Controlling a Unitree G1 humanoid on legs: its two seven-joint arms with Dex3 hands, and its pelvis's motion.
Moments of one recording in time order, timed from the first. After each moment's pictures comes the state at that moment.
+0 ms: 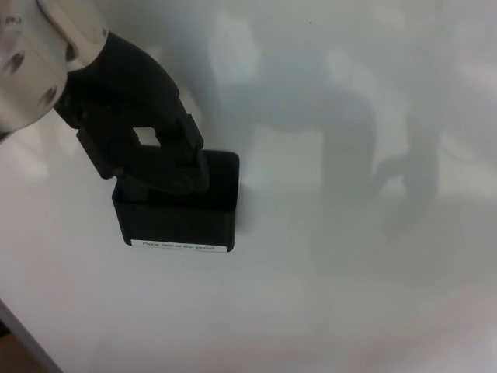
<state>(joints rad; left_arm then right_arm) -1.30 0.92 -0.83 -0.05 0.11 0.73 -1.50 -0.01 -0.28 0.16 1.28 -0.32 -0.72 -0.22</state>
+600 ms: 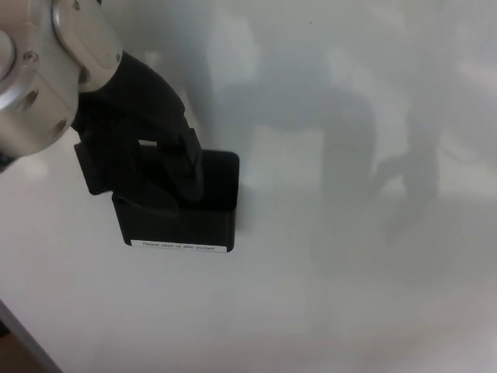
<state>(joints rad) -1.24 0.92 -0.84 -0.12 0.23 0.66 -1.50 -0.01 -0.28 0.16 1.28 -0.32 -0.73 -0.23</state>
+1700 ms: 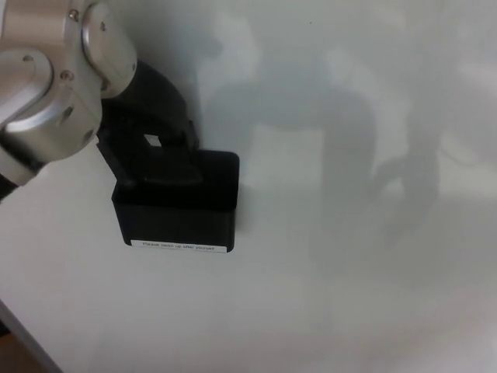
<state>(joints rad) -1.20 0.82 -0.81 -0.01 0.40 0.63 -1.47 -0.03 -0.28 0.17 1.28 -0.33 -0.73 -0.24</state>
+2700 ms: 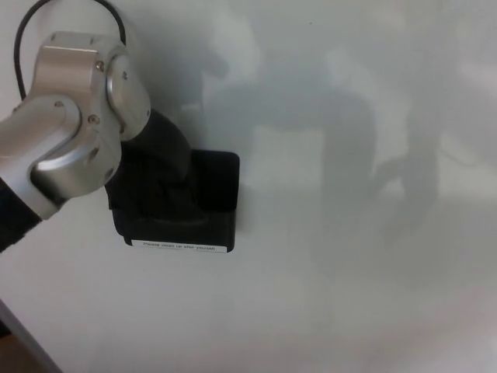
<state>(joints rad) -1.09 0.76 -0.83 0.02 0.46 0.64 -1.51 -0.03 -0.28 0.17 1.28 -0.33 -0.74 -0.24</state>
